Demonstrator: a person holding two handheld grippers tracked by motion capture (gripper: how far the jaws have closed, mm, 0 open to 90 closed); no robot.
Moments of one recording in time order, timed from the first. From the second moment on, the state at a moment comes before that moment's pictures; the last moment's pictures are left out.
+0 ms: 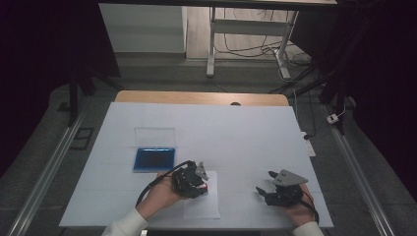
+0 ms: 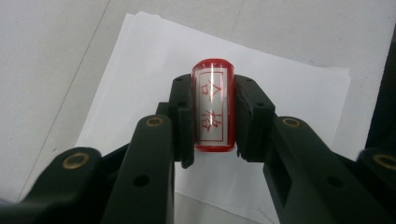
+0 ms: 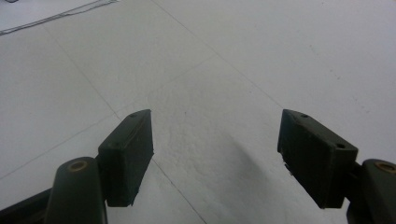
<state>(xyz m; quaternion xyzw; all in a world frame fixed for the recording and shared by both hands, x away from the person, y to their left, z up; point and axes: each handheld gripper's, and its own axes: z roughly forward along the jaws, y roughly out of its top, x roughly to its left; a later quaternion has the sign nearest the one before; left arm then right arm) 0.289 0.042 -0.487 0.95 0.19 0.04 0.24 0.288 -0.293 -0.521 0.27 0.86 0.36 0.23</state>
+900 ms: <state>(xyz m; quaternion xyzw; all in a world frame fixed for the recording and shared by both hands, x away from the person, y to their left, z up) 0.289 0.034 -0.485 0.96 0.19 0.05 0.21 0.288 -0.292 -0.522 0.26 0.86 0.36 0.23</state>
